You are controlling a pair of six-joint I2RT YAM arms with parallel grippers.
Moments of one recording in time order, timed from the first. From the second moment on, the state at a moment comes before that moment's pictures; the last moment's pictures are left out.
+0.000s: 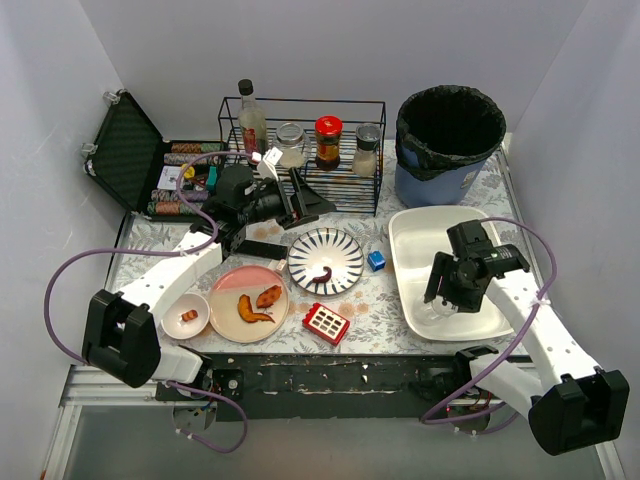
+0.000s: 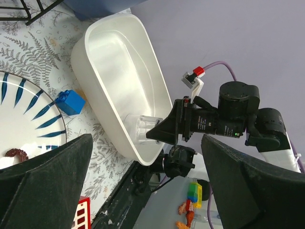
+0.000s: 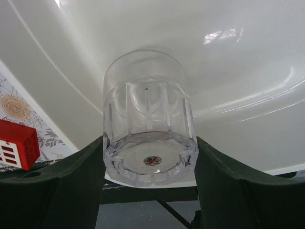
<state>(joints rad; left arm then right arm) -0.45 1.37 1.03 0.09 0.65 -0.92 0.26 0.99 0.83 -1.12 0.04 0.55</state>
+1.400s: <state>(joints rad) -0.45 1.33 0.96 0.10 0.64 -0.92 0.34 1.15 0.87 -1.19 0.00 0.46</state>
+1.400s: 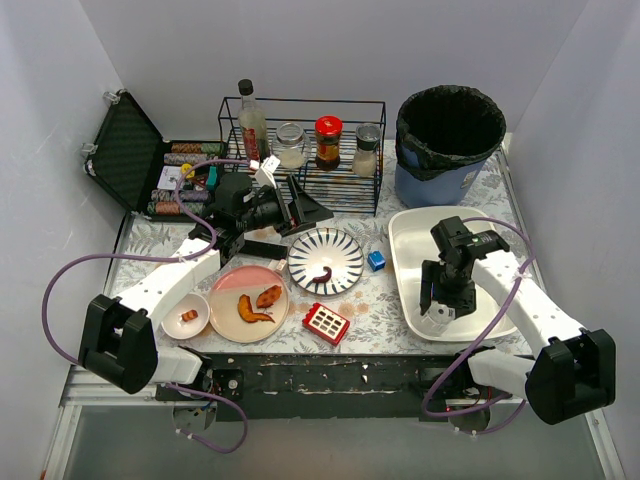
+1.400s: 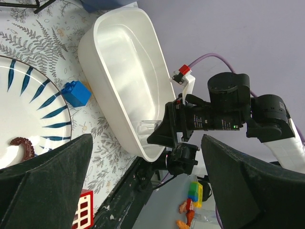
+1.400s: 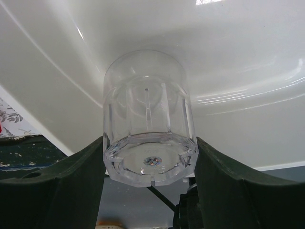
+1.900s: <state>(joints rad) -0.45 1.33 0.96 0.03 0.61 -0.89 0.34 1.18 0.90 -1.21 0.04 0.46</state>
